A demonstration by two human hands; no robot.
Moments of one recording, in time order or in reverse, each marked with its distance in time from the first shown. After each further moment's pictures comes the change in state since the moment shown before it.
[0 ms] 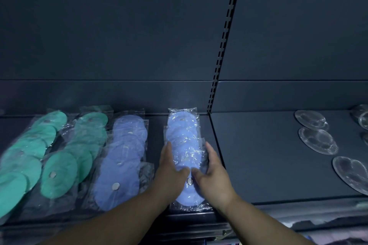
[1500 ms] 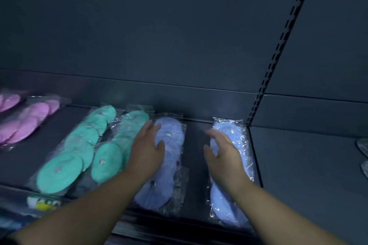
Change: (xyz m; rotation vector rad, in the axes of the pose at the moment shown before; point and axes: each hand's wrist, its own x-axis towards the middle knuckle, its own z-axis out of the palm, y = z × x) left_hand 0.018 -0.014 -0.125 0.369 0.440 0.147; right_hand 0.036 -0.076 0.035 -0.386 0.012 -0.432
